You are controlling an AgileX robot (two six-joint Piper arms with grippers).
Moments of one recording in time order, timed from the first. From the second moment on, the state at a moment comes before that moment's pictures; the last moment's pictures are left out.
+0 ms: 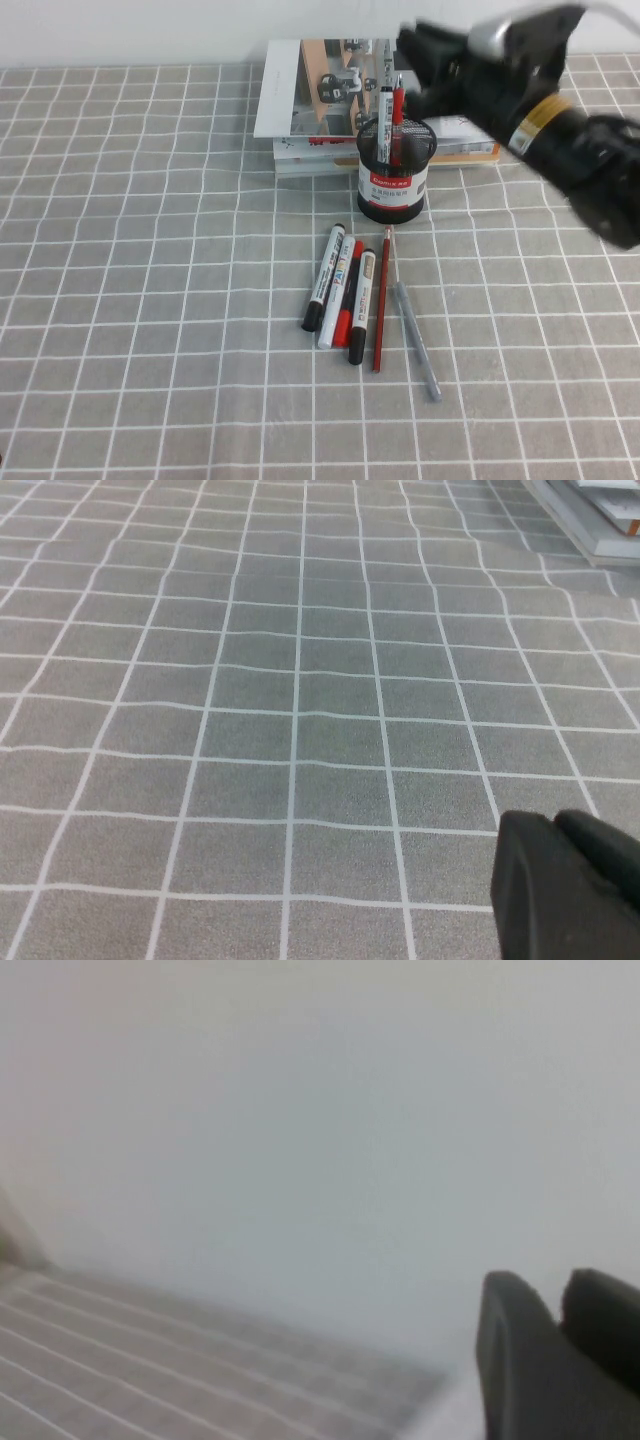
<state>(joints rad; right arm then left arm) 0.37 1.85 -1.16 -0.44 -0.84 0.50 -0.05 -0.01 0.03 -0.11 0.38 0.07</state>
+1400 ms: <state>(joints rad) 0.37 0.40 -0.35 -1.04 -0.29 0.93 -0.05 -0.01 0.03 -0.11 0.38 0.07</state>
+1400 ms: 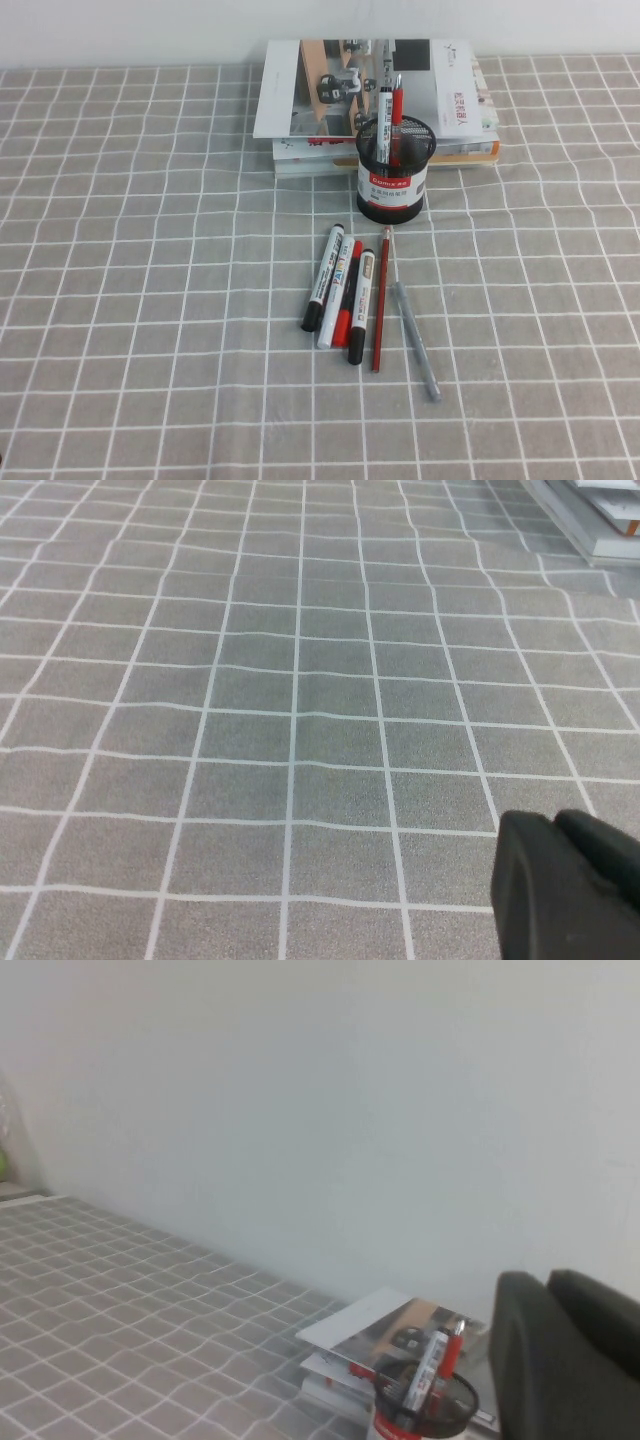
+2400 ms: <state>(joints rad) 0.03 0.01 0.02 0.04 0.28 0.09 -0.05 -0.01 0.03 -0.11 0.38 0.07</state>
